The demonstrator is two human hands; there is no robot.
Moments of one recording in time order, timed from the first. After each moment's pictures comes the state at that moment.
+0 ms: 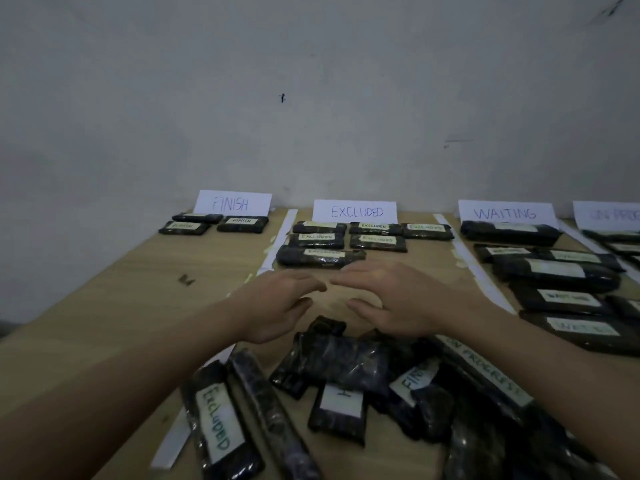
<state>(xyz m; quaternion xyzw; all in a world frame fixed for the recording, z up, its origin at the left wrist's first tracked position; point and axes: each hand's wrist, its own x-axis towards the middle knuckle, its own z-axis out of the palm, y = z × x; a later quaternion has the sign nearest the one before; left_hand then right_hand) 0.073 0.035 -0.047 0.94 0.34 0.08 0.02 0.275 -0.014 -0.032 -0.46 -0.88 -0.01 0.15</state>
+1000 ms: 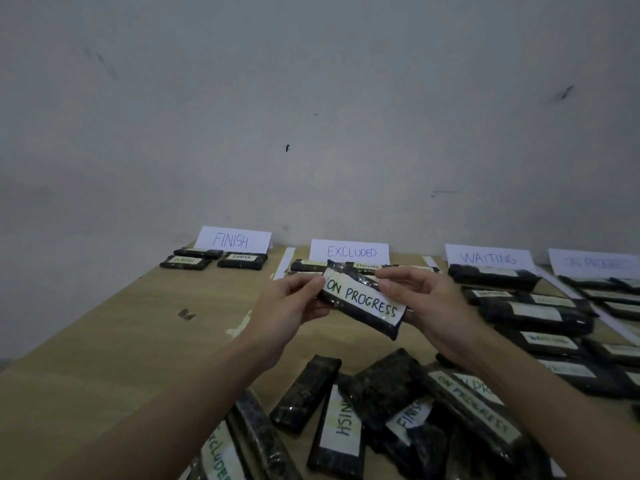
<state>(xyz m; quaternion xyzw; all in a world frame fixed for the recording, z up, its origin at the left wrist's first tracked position) 0.100 0.013 -0.028 0.56 0.35 0.49 0.57 0.286 -0.033 -0.012 -0.47 -0.50 0.43 0.59</state>
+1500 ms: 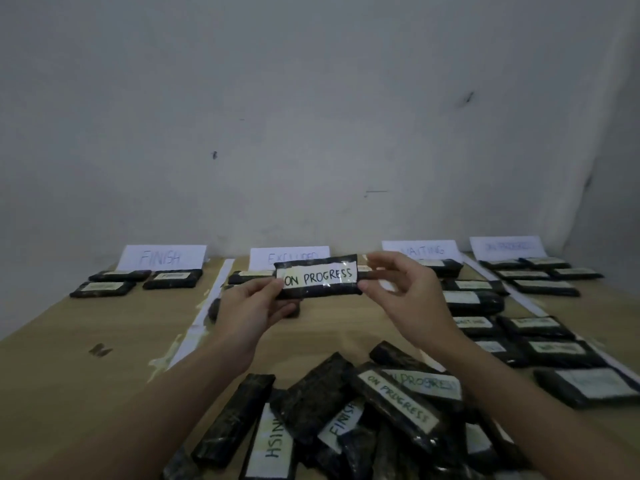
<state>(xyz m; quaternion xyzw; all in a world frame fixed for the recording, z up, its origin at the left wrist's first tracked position) 0.159 0.018 -0.014 0.48 0.37 0.51 0.62 0.344 -0.056 -0.013 -0.55 -0.57 0.11 0.59</state>
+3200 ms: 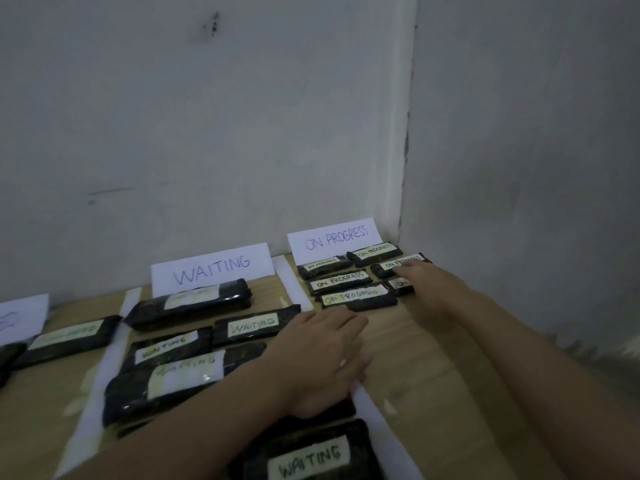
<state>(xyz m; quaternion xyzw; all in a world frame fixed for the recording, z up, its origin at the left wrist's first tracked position) 0.612 -0.010 -0.057 0.99 0.10 0.05 0.00 0.846 -0.065 -0.076 -0.86 -0.50 0.00 0.06</state>
